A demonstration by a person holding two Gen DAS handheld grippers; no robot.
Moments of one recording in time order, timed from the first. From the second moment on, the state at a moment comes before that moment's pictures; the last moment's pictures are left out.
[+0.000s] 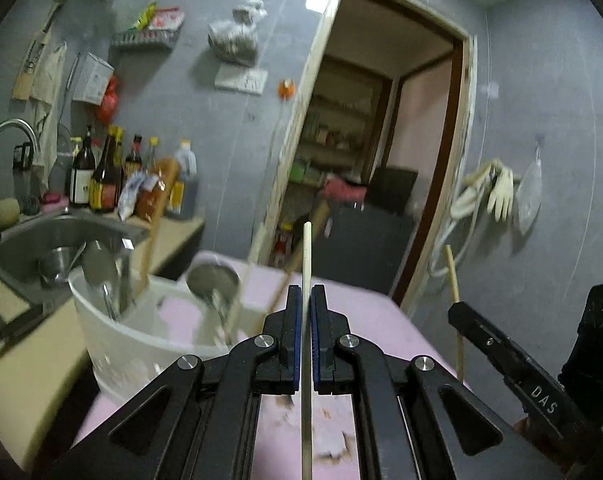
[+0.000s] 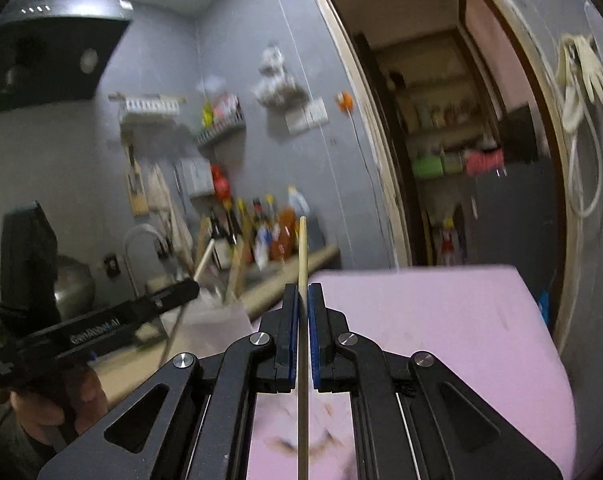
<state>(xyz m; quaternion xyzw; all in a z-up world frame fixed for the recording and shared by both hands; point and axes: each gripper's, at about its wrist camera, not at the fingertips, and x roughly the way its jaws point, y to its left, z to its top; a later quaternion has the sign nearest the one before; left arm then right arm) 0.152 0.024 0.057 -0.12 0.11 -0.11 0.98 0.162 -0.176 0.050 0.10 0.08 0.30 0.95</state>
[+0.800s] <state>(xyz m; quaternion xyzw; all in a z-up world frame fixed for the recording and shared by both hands) 0.223 0.193 0.104 -0.20 -0.01 -0.02 0.98 0.221 -0.069 0.104 0.16 -0.05 0.32 0.93</state>
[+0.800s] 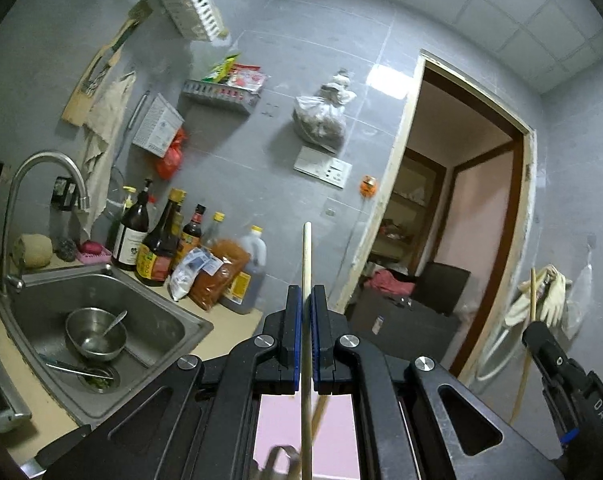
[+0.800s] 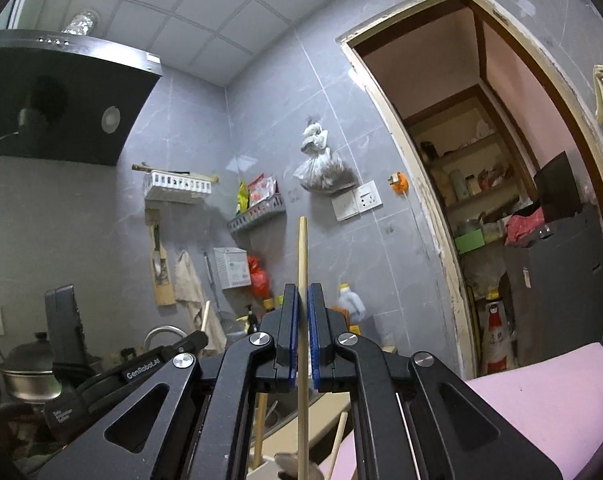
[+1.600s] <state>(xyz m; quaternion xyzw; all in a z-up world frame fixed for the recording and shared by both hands) 0.216 0.171 0.046 -0.19 0.04 0.00 0.98 0.232 -0.062 0.052 0.10 0.06 0.31 0.94</state>
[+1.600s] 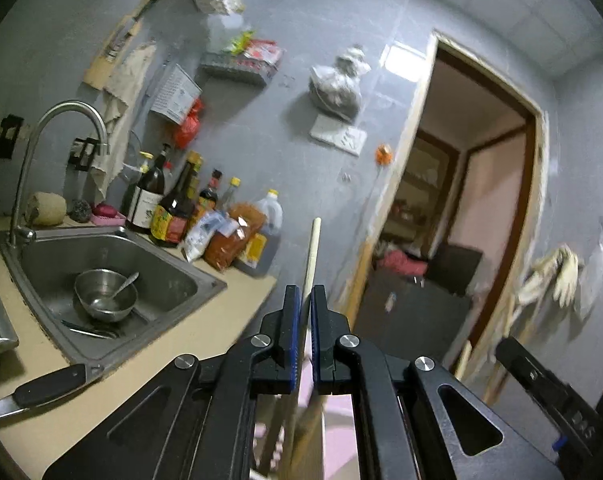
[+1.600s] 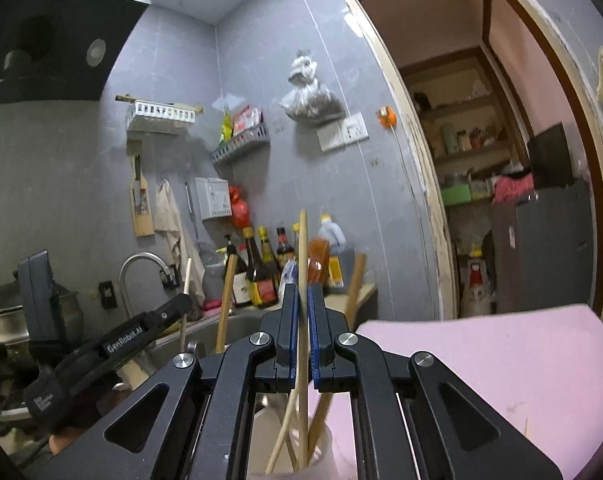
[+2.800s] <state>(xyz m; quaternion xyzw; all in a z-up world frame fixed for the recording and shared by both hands) 0.148 0.067 0.072 -0.15 0.09 -0.10 0.98 0.160 -0.191 0.079 0.03 0.04 0.25 0.97</state>
